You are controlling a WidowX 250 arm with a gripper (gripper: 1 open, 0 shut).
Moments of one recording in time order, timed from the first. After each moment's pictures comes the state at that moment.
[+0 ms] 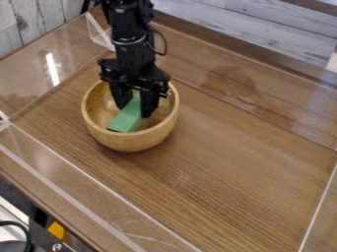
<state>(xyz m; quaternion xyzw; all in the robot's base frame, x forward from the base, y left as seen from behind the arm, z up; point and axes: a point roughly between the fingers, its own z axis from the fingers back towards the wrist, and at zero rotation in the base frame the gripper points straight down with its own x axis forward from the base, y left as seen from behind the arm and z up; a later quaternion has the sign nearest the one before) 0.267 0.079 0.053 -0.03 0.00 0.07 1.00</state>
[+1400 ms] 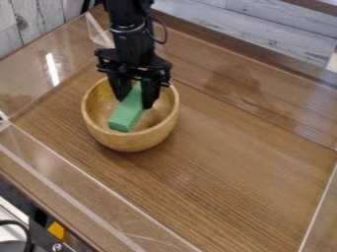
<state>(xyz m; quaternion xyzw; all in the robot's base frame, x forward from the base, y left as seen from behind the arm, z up) 0.266 0.073 0.070 -0.03 -0.01 0.09 1.00</state>
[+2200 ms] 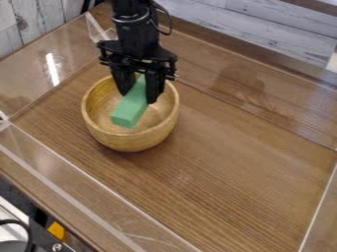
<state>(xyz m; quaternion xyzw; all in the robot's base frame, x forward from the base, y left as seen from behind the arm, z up) 0.266 0.051 0.083 -0.03 -0.01 0.06 1.00</state>
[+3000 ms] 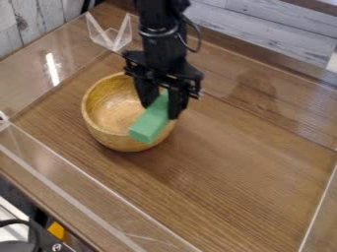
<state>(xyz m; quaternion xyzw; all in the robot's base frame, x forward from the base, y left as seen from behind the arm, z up) 0.260 0.012 0.079 -0.03 -0.01 0.00 1.00</state>
